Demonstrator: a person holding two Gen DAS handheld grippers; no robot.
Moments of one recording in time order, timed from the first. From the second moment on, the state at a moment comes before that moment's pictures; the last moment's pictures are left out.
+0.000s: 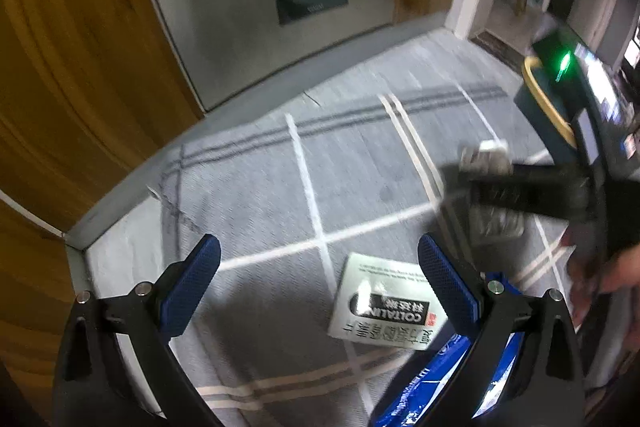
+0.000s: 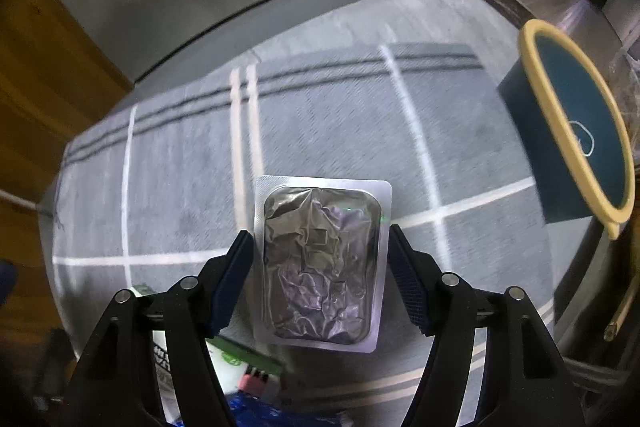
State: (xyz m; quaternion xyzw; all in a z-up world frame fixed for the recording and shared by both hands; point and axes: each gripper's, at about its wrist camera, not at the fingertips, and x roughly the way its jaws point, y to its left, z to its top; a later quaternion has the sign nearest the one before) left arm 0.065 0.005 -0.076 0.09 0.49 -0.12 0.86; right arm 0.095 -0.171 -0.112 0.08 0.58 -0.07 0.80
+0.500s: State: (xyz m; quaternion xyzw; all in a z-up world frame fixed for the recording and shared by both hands) left arm 0.027 -0.060 -0.096 0.10 0.52 -0.30 0.79; right arm 0.087 -0.230 -0.081 0.12 0.55 -0.09 0.83
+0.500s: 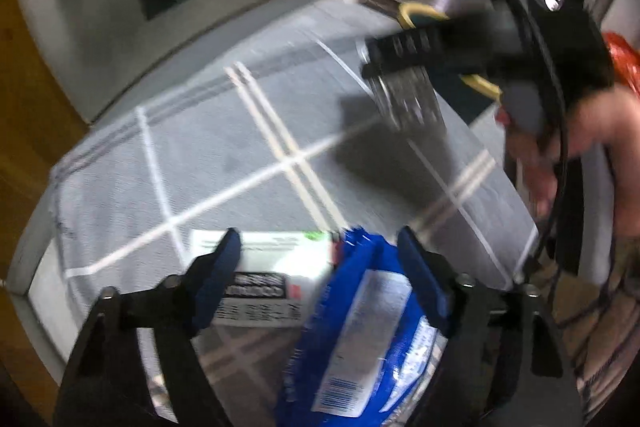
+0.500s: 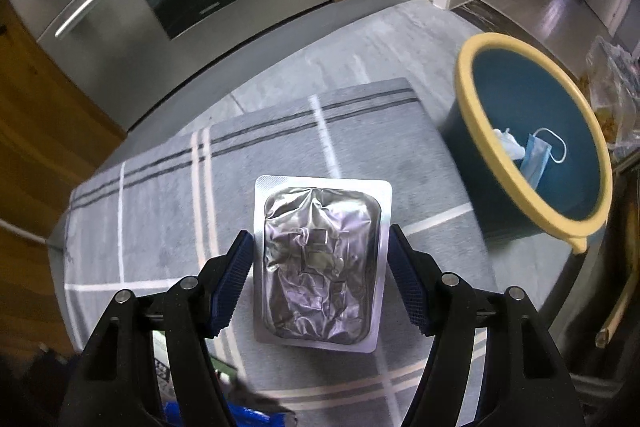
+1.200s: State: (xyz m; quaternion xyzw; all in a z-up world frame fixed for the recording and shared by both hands) left arm 0.019 -0.074 -0.064 0.11 0.47 -0.36 0.80; right arm 0.081 -0.248 -0.039 0.14 0.50 -0.07 0.85
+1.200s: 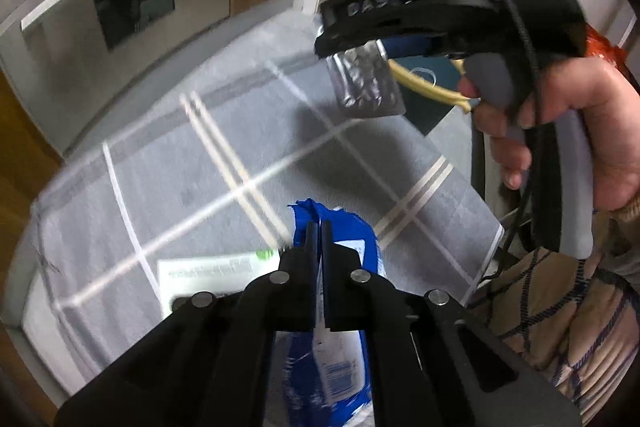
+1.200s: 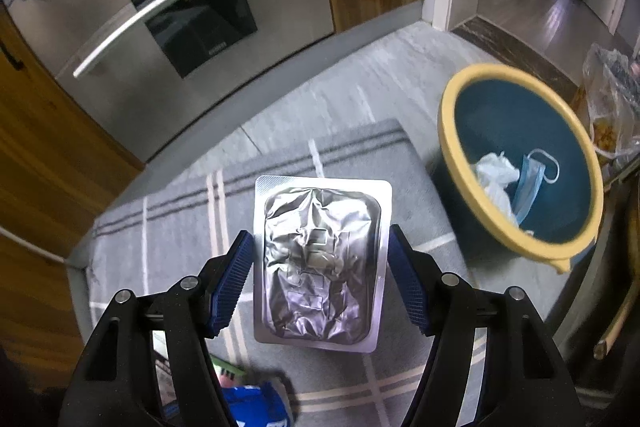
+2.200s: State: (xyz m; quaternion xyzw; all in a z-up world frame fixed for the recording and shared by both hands) left arm 0.048 -0.164 0.065 0.13 0.28 -0.36 0.88; right arm 0.071 -0.396 0.036 0.14 0.38 -0.16 0.90
